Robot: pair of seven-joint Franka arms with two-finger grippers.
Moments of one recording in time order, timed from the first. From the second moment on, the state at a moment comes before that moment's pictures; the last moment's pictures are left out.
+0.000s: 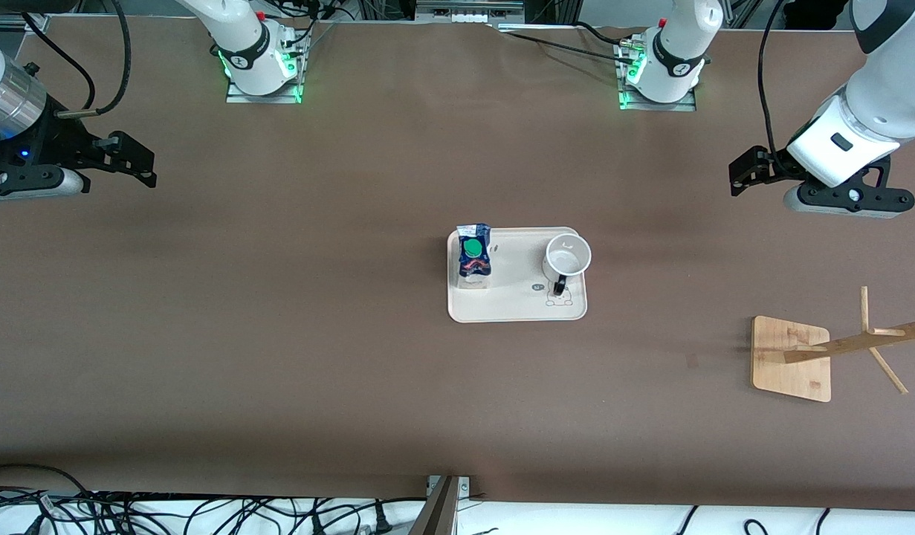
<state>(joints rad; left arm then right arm) -0.06 -0.01 -0.06 -1.70 0.02 1.64 -0.05 0.20 0.00 -0.09 -1.62 -0.01 1.62 0.01</state>
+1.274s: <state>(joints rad) -0.07 -0.01 -0.08 -1.70 0.02 1.64 -0.05 0.20 0.02 -0.08 -1.62 -0.01 1.63 0.00</state>
